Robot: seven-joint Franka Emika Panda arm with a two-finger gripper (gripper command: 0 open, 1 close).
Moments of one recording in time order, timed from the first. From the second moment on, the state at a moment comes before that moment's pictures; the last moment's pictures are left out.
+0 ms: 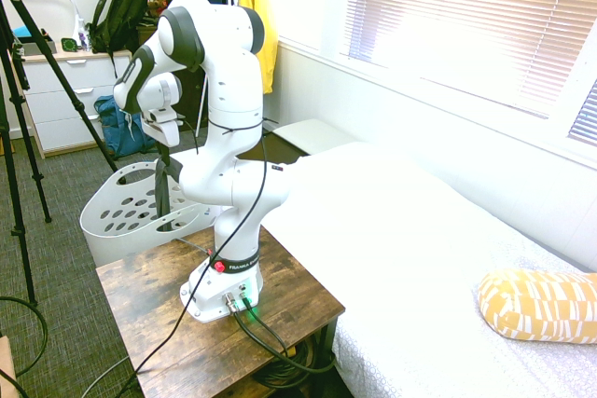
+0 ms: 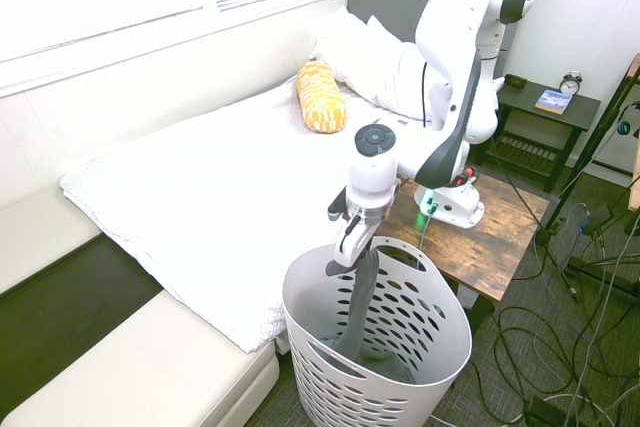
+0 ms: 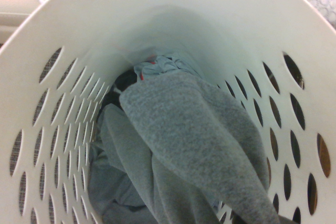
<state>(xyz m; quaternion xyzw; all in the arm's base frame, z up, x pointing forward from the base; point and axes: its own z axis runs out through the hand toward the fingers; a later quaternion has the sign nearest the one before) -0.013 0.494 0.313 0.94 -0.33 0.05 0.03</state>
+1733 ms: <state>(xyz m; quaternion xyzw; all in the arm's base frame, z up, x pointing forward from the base) 0.414 0.108 0.291 0.88 -0.46 0.11 0.09</state>
